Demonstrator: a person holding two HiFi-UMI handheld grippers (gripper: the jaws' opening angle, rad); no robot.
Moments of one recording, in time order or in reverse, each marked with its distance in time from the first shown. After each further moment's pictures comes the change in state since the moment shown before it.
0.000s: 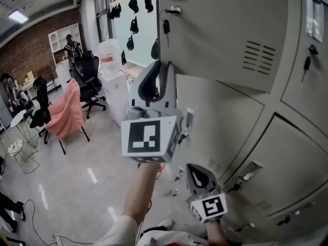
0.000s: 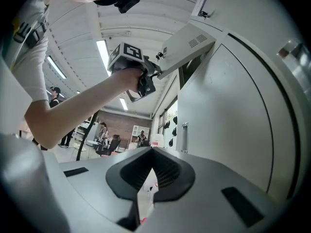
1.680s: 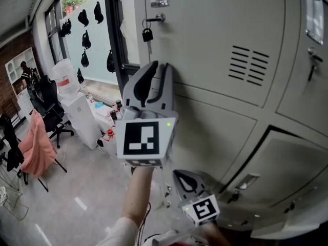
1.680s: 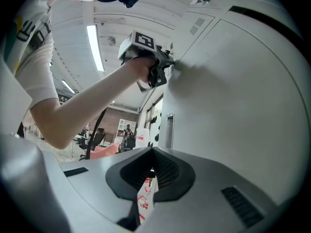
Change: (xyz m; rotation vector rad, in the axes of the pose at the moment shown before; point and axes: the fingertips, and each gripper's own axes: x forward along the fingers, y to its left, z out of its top) left arm 0.096 -0.042 -0.054 -0.017 0.019 -0.286; right arm 0.059 -0.046 -0.020 -0.027 0.088 -0.175
